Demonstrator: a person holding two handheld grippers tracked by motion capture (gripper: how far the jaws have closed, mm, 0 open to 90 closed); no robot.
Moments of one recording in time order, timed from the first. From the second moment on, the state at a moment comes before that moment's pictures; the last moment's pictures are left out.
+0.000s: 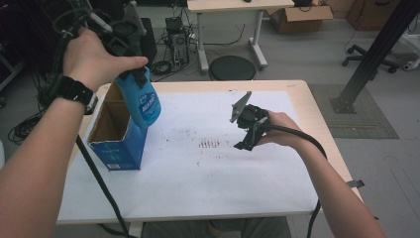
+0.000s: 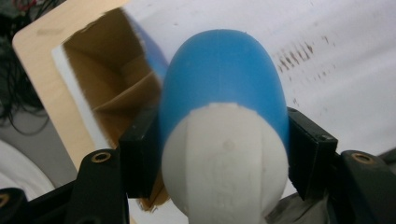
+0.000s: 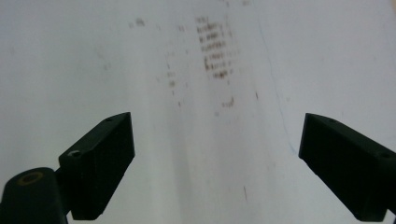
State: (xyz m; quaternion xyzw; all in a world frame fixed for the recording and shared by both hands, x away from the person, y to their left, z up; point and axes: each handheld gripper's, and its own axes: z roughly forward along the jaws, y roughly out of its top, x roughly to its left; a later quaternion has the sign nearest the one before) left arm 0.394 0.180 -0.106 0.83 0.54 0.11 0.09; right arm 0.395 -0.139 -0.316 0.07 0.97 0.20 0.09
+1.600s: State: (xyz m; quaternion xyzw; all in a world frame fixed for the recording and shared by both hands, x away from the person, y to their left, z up) left arm 0.410 0.272 -0.194 0.74 0.67 0.09 0.06; right arm 0.390 -0.220 -0.311 0.09 0.99 0.04 0.11
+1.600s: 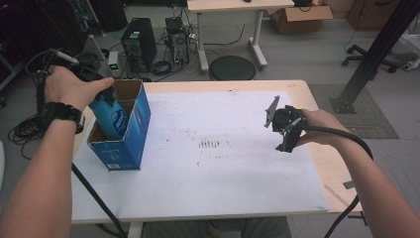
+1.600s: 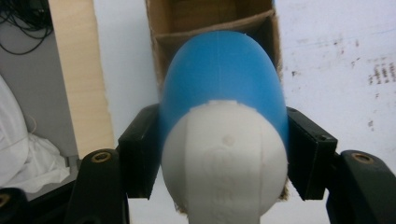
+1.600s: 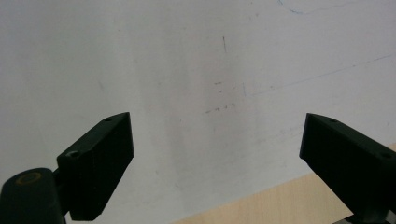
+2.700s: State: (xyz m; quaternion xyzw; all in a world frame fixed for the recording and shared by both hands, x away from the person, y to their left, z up) left arm 0.414 0.269 -0.268 0.75 0.66 0.06 0.03; right arm 0.390 -0.216 -0.318 0.09 0.99 0.04 0.11
